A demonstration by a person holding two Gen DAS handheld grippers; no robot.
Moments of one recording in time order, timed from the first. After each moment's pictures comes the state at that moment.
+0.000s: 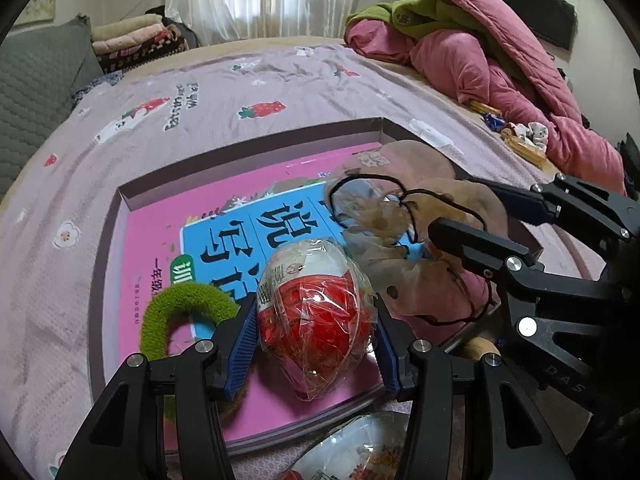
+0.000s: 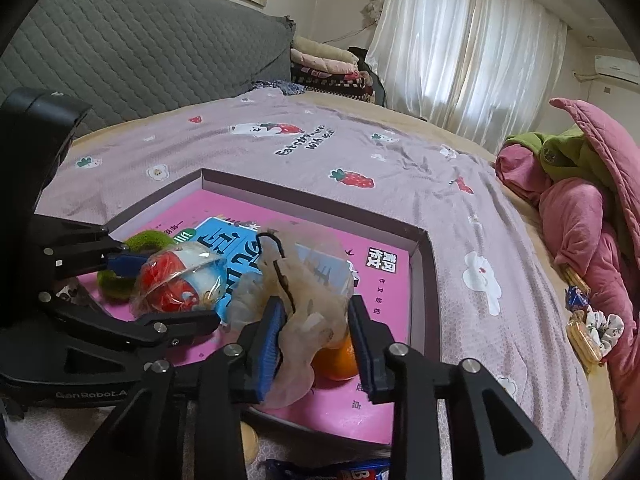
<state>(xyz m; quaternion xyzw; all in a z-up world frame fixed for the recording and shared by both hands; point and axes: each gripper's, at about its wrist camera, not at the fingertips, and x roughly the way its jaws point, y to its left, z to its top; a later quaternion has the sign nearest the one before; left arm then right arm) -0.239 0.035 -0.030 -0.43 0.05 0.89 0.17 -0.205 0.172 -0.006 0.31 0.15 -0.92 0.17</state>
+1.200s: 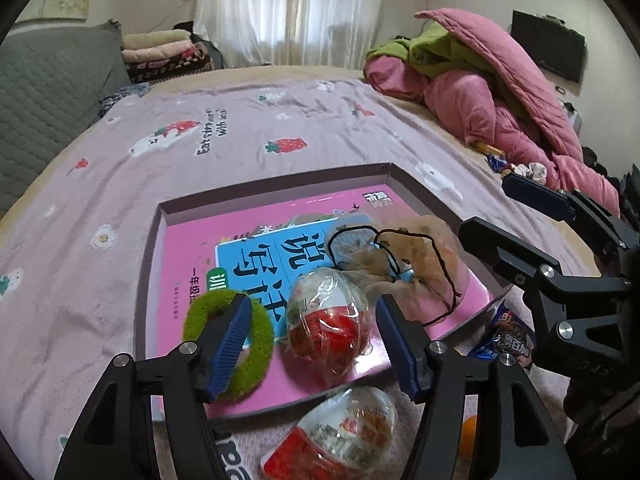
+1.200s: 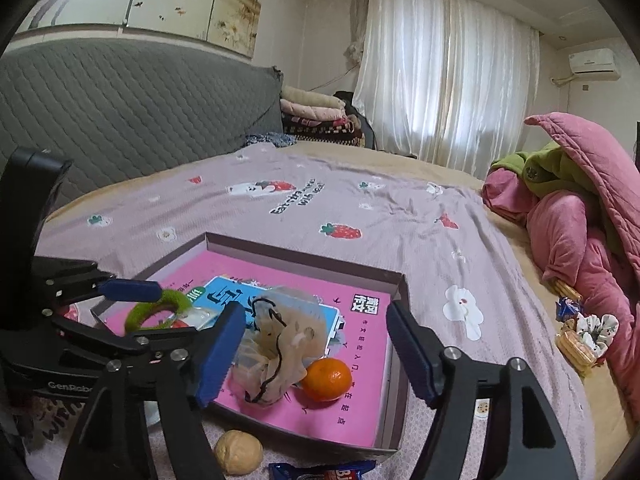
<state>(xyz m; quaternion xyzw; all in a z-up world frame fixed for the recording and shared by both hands) -0.208 0.016 0.009 -0.38 0.01 0.92 0.13 -0.183 0.196 0.034 0.24 0.09 -0.95 0.18</state>
